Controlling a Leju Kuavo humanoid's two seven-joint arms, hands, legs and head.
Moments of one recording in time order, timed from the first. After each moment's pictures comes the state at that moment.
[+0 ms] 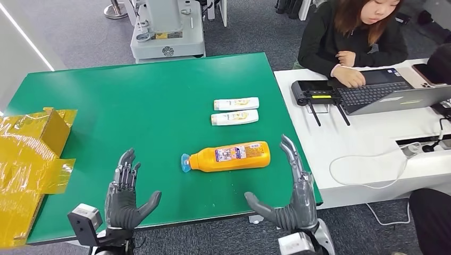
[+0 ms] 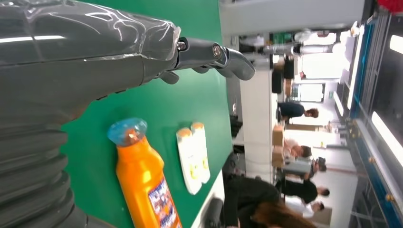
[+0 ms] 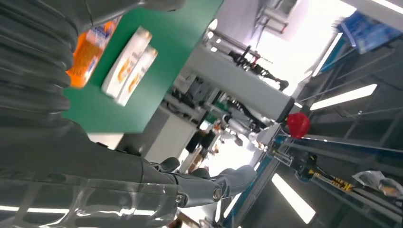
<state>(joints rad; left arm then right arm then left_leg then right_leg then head) 0.02 -0.20 -0.36 -1.51 0.00 -0.09 -0.54 0.14 -0.16 0.39 -1.67 0.43 -0.54 -0.40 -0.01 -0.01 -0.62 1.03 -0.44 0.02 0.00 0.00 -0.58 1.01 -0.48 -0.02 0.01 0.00</state>
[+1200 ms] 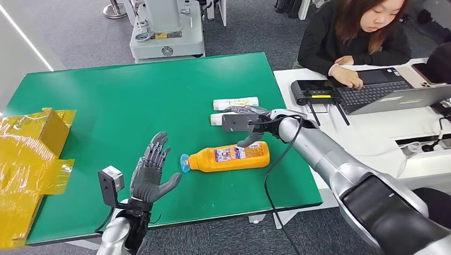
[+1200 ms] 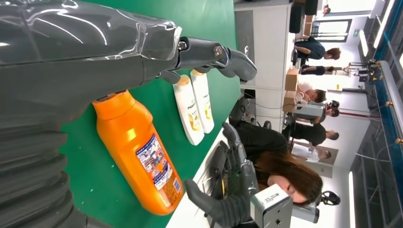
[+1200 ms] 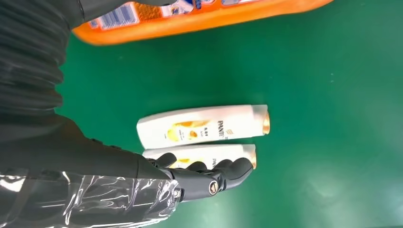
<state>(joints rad) -0.22 -0.20 -0.42 -1.21 0.13 -0.25 -0.50 -0.95 -0.19 0.75 -0.52 0.33 0.42 -0.11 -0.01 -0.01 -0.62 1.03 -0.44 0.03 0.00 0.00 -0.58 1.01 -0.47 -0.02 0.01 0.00</state>
